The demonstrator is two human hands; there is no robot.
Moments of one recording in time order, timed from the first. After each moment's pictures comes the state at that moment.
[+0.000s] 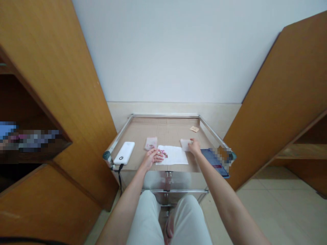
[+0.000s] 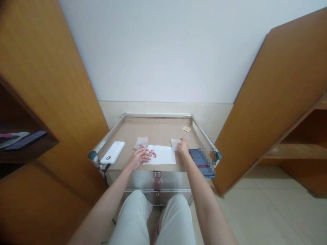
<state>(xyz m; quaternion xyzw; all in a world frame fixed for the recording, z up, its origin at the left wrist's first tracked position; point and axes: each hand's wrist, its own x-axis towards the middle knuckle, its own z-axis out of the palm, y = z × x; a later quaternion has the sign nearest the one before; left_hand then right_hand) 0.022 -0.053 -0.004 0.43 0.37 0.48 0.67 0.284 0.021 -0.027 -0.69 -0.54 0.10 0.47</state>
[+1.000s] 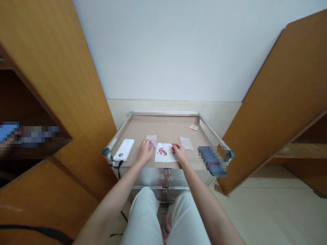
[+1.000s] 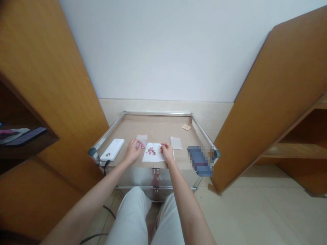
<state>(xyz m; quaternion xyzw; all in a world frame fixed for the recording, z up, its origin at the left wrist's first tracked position) 0.008 -0.036 0.001 0.69 0.55 0.47 0.11 0.192 -0.029 -0.025 -0.49 -0.42 0.46 0.61</state>
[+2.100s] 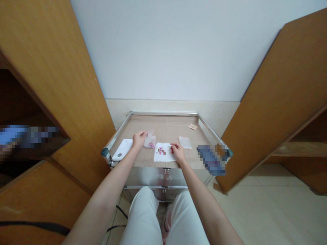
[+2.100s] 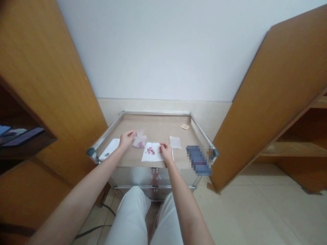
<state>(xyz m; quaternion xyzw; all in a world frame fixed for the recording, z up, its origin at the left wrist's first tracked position) -0.013 0.010 0.033 0.58 0.55 0.55 0.24 0.194 -0.030 -0.027 -0.52 -0.46 0.43 0.59</state>
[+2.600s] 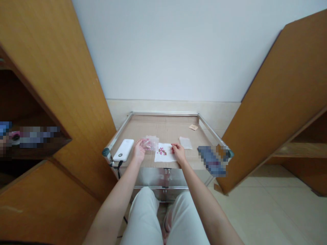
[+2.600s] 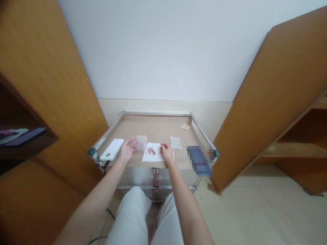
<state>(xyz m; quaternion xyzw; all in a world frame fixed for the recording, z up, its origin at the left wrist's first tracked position) -0.004 -0.032 0.015 0.23 0.33 0.67 0.62 0.195 -0.030 -0.028 -0.51 -0.46 0.42 0.59</state>
